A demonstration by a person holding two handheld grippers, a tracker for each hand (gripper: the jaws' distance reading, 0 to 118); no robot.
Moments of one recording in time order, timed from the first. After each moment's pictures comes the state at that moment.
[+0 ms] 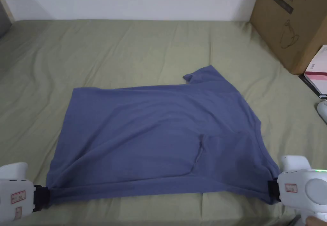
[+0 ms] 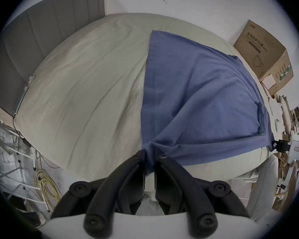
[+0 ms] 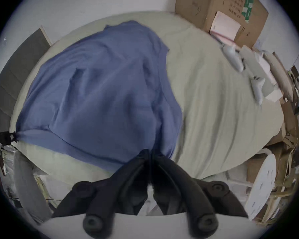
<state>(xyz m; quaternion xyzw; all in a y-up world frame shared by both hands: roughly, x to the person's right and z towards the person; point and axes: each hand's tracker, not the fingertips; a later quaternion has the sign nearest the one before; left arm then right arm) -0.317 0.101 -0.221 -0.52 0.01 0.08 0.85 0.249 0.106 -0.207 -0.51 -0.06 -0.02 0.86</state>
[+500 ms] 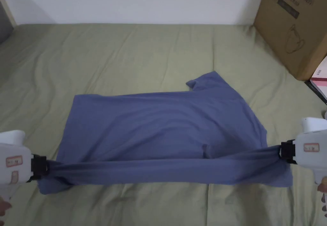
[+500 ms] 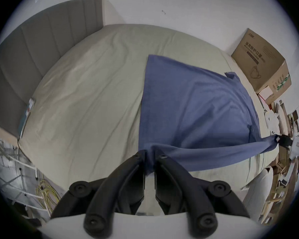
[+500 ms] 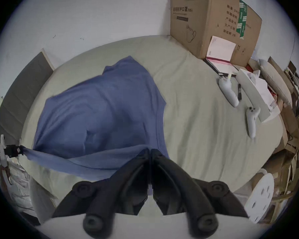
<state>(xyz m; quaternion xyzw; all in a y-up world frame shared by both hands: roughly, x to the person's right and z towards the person) -0.320 0.160 -0.303 -0.49 0.00 0.08 0.87 0.271 0.169 -0.294 -0.46 -0.06 -0.07 0.88</state>
